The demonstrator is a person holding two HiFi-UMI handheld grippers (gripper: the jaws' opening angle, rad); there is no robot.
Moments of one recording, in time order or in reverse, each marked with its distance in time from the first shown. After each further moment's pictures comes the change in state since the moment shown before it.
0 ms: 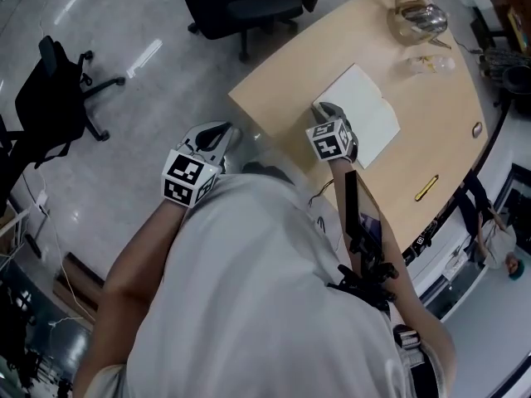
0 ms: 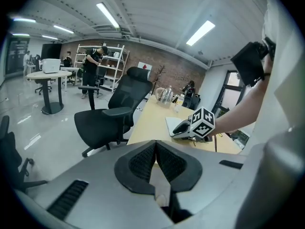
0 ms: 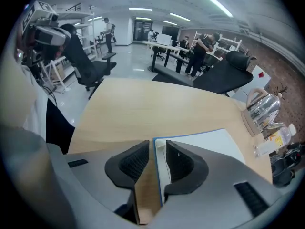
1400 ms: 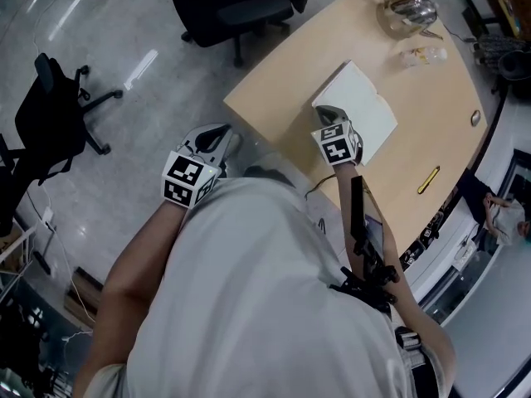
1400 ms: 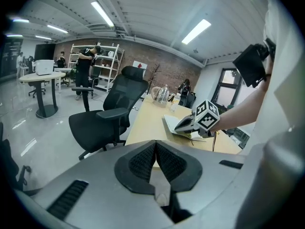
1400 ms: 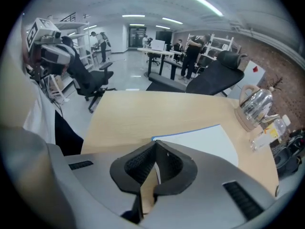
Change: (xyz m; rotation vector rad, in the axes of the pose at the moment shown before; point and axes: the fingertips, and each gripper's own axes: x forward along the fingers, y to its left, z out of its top) left arm 0.006 0.002 0.007 0.040 0.015 -0.049; right arm -0.030 -0.008 0.010 0.075 -0.048 0.010
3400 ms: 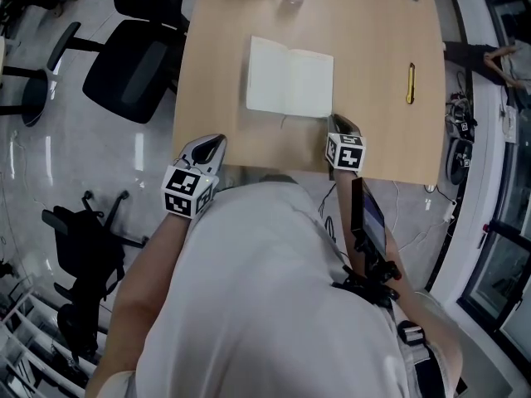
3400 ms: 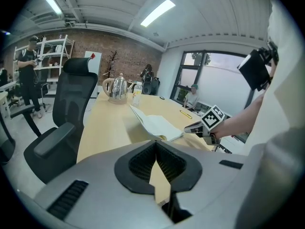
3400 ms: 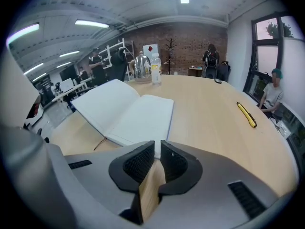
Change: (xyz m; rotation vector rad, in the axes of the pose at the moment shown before) left arm 0.112 -0.107 0.052 0.332 0.162 -0.369; right arm -0.116 -0.061 -0.230 1.009 -0.115 -0.508
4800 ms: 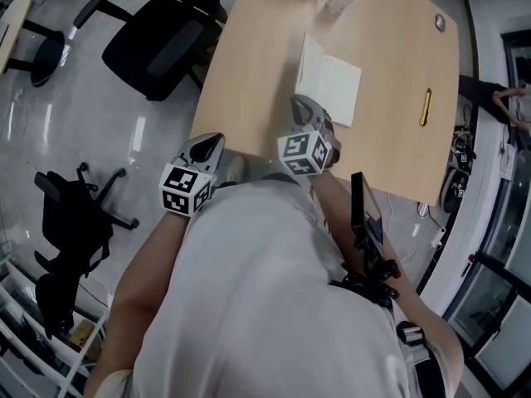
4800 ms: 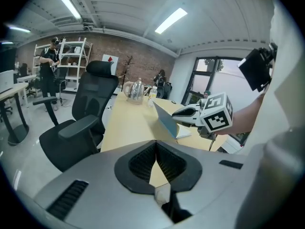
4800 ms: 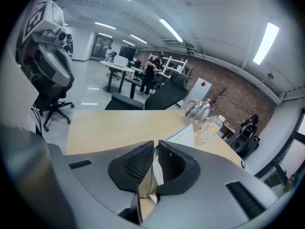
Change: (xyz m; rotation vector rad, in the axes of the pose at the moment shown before) left arm -0.064 0.033 -0.035 -0.110 -0.060 0.121; right arm -0.025 0.221 0.103 -0.757 -0.266 0.111
